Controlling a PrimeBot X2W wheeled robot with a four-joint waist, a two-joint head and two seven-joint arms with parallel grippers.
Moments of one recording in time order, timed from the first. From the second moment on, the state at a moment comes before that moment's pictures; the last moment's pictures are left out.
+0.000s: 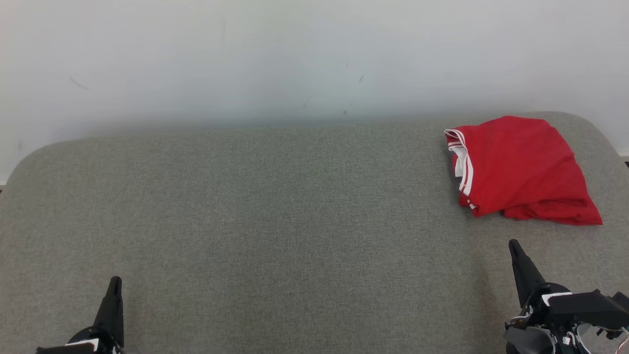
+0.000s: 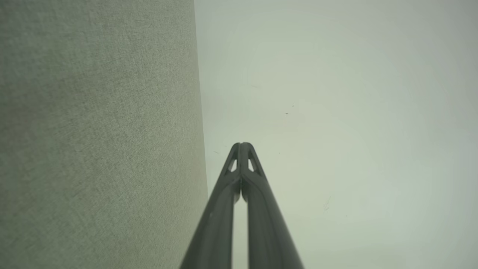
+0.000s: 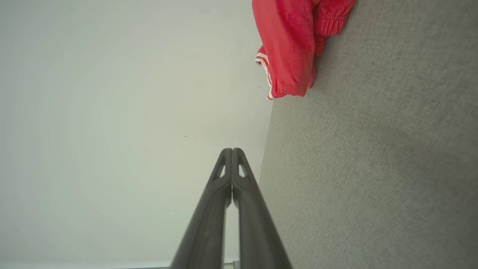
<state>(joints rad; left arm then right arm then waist) -0.08 0.04 0.09 0.30 -1.59 -0.12 0.11 -0.09 -0.05 -0.13 0.30 1.60 0.12 0.11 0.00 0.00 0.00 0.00</state>
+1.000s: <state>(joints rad) -0.08 0.04 0.09 0.30 -1.59 -0.12 0.11 -0.09 -0.05 -0.13 0.30 1.60 0.12 0.11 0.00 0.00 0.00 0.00</state>
